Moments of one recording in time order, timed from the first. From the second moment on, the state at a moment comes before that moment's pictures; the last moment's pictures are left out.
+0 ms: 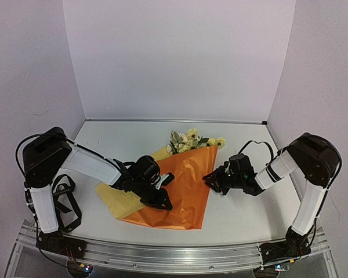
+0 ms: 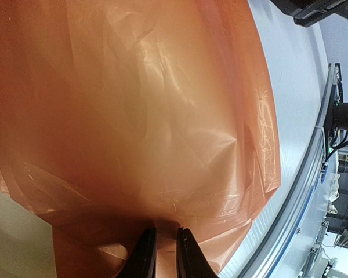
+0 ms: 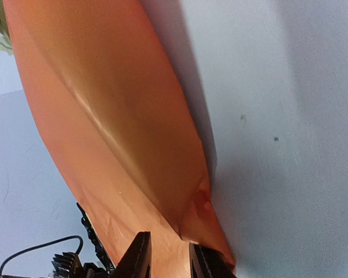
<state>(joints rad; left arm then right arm) -0.95 1.90 0.98 -0.06 0.46 -0.55 0.58 1.86 0.64 0.59 -0.27 1.30</state>
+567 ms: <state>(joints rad) -0.93 1.90 0.99 -0.07 0.46 -0.53 0.43 1.87 0.86 0.37 -0.29 1.24</state>
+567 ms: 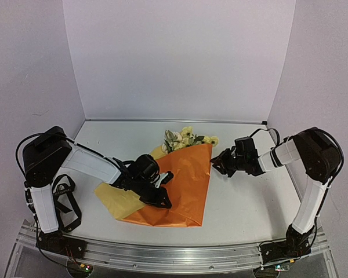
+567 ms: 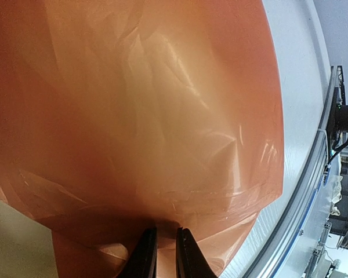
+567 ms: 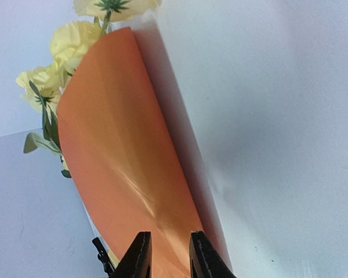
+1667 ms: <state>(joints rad) -1.01 1.19 0.57 -0.36 0.23 -1.07 1.05 1.77 1.11 -0.54 -0.26 0.50</state>
